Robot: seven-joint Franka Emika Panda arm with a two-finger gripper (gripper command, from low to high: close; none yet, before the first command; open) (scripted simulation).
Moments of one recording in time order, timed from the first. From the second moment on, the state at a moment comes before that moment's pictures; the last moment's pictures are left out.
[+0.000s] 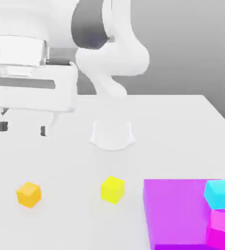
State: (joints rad) arm -0.15 -0.16 -0.27 -2.57 0.02 2.66 0.64
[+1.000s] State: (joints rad) arm -0.25 0.11 -0.19 -2.65 0.10 2.76 0.56
